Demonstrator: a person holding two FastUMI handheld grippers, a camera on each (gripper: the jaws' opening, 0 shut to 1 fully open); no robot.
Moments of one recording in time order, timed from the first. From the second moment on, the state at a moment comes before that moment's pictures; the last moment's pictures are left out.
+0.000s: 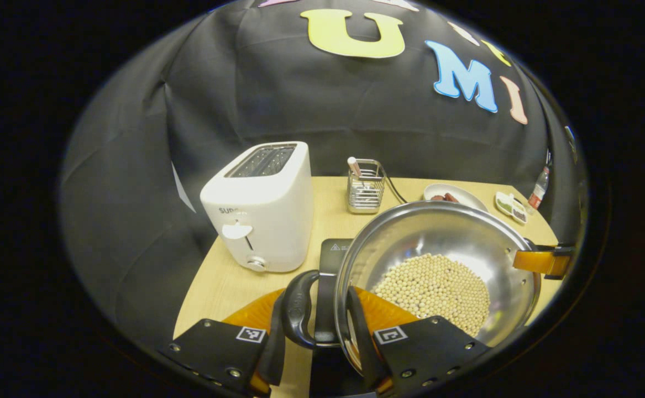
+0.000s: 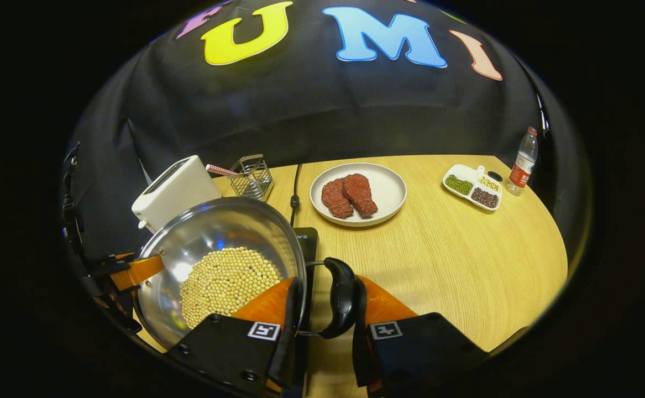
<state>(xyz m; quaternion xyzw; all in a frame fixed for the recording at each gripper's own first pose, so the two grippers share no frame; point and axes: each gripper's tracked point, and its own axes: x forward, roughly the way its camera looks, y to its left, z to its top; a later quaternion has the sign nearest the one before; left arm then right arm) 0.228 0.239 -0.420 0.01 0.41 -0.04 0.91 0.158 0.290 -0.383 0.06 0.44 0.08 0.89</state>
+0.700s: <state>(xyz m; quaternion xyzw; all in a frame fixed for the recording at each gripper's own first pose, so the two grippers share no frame) 0.223 0.245 -0.427 -0.01 0.39 0.01 0.92 0.142 0.290 -0.393 0.05 0.45 0.09 0.89</state>
